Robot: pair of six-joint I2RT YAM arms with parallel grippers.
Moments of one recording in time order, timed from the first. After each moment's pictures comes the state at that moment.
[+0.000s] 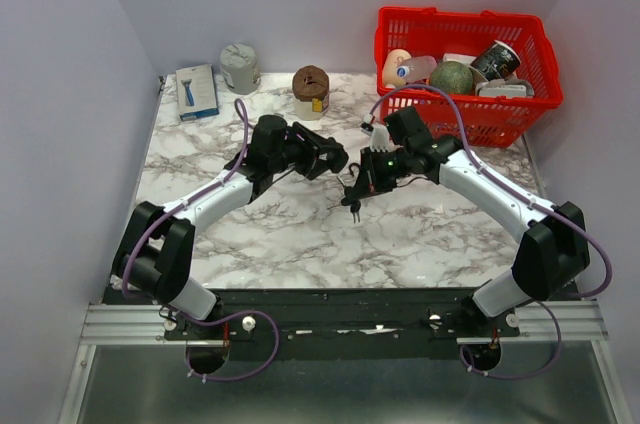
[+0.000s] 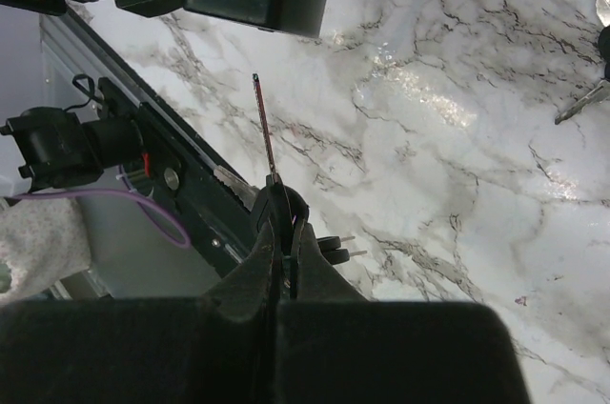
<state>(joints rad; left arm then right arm) -0.49 1.52 0.95 0.12 0.36 -1.47 0.56 1.53 1.24 -0.65 -0.54 0.39</state>
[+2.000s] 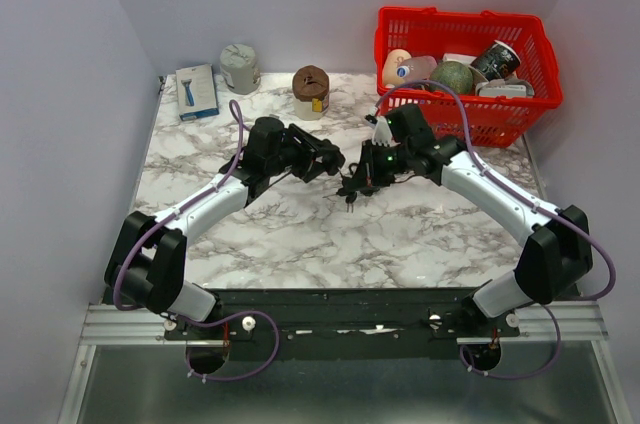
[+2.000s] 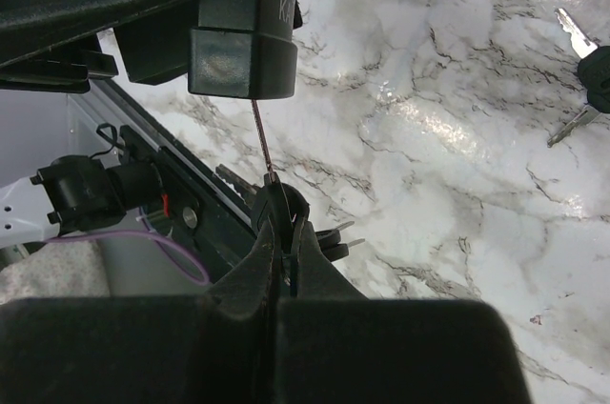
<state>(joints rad) -0.49 1.46 0.93 0.06 0.32 -1.44 0.56 1.51 1.24 -0.58 -0.47 0.49</state>
